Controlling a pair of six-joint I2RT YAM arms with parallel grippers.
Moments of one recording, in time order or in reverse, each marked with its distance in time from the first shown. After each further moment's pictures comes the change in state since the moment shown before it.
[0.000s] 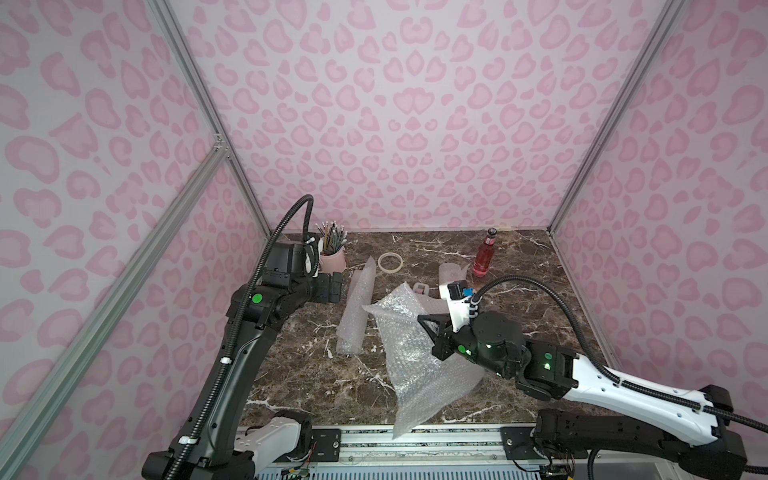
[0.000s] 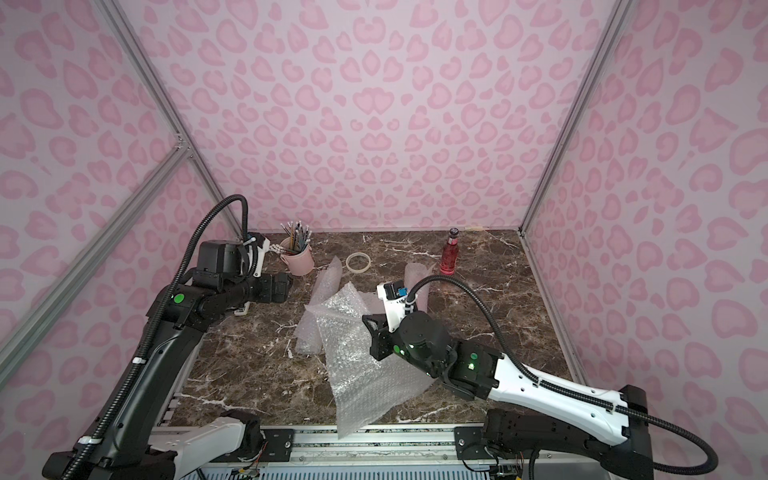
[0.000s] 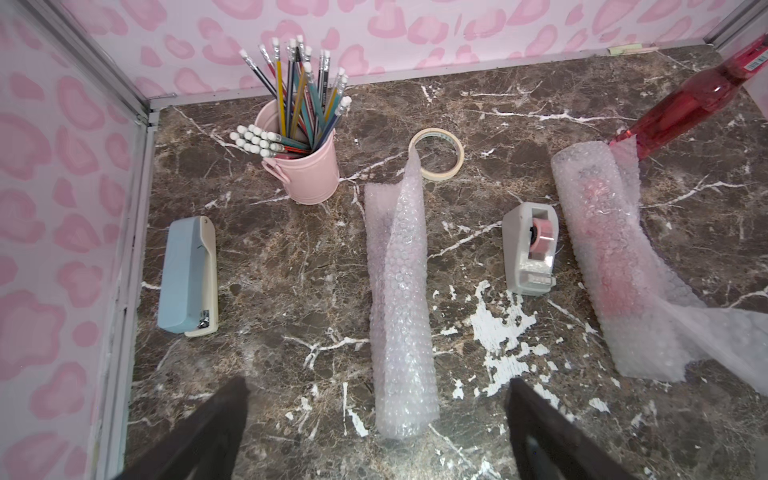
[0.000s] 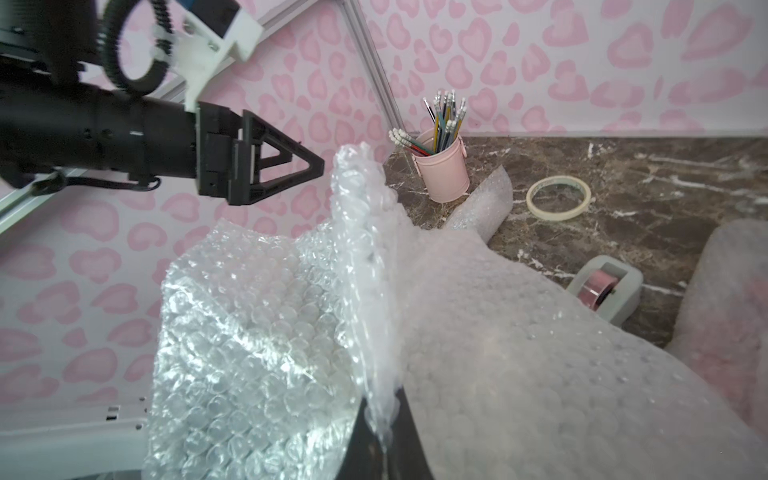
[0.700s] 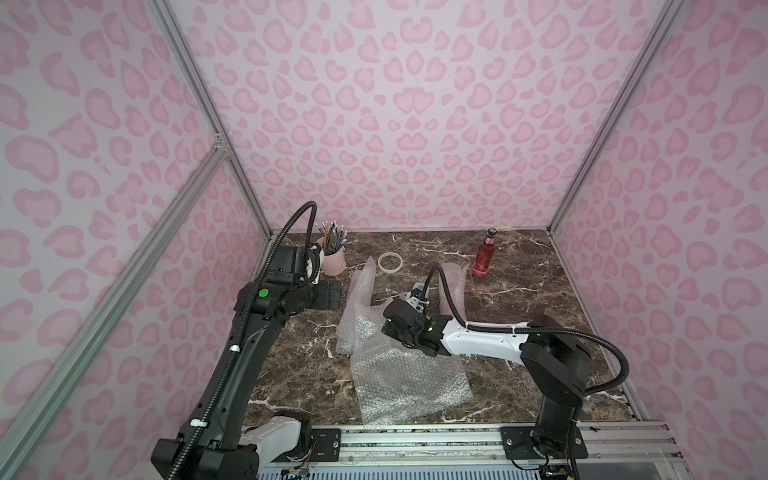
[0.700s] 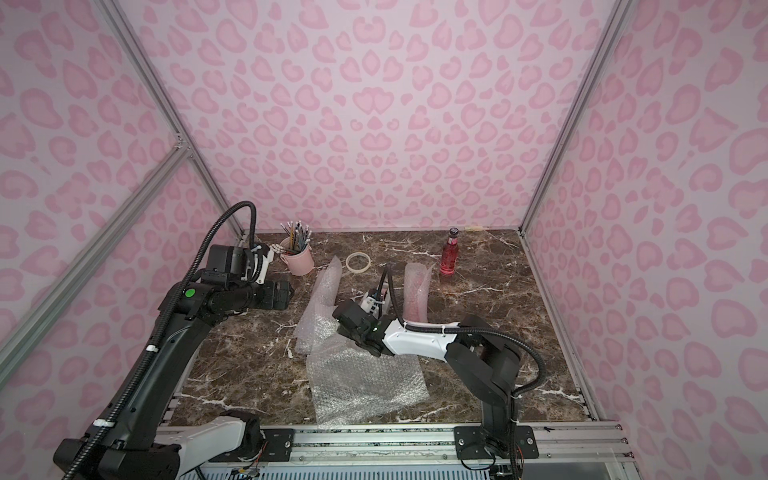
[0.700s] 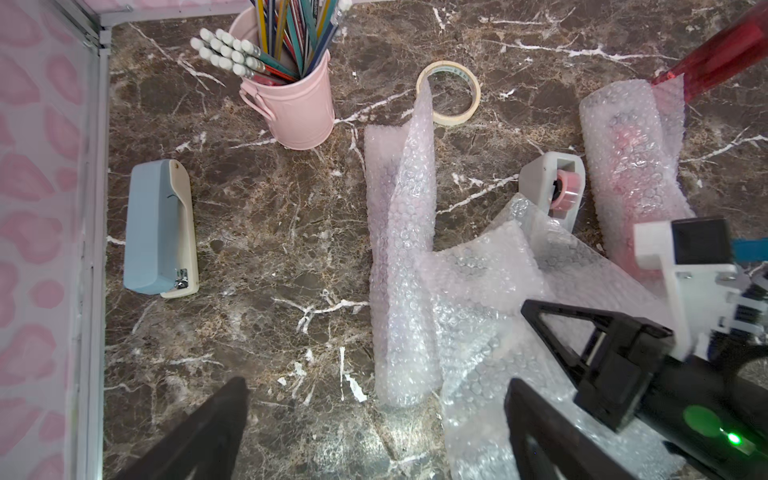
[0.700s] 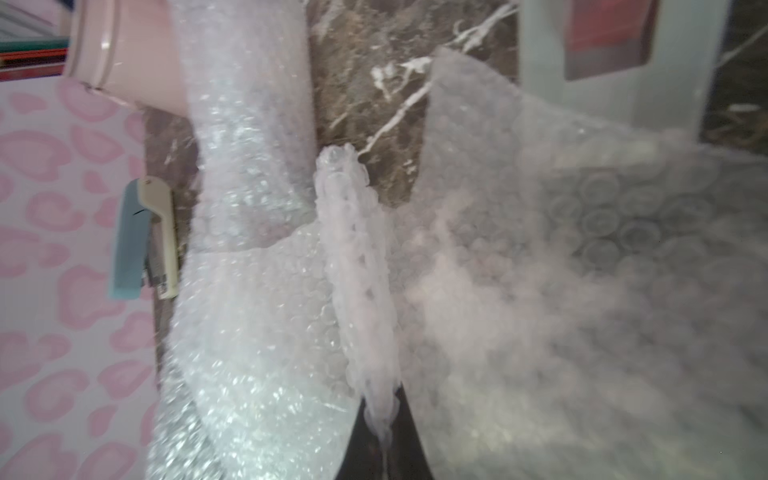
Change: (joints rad) left arm 0.024 0.054 -0.074 -0.024 0.081 0.007; right arm -0.154 0.800 0.256 0.031 -0.006 0.654
